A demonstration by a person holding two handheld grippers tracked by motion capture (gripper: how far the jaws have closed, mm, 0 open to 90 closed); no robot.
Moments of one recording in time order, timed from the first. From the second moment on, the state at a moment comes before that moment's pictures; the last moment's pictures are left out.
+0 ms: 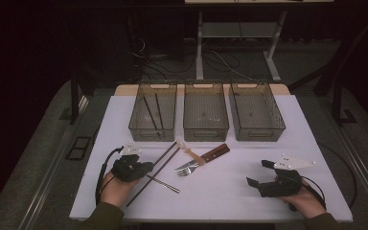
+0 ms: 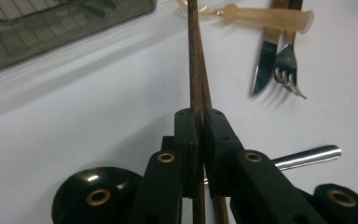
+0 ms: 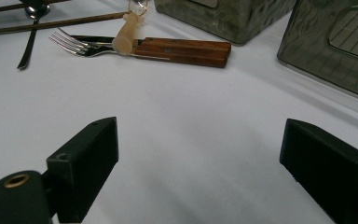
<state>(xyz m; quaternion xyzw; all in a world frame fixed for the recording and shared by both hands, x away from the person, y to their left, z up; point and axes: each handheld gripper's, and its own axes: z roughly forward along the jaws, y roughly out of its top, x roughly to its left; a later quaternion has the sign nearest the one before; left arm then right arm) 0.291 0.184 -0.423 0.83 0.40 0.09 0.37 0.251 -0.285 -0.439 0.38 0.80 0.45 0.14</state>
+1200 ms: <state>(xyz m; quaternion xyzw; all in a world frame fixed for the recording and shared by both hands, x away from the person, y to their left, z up) 0.316 0.180 -0.382 0.81 0.35 0.09 0.45 0.256 -0.281 -0.445 0.37 0.80 0.45 0.14</state>
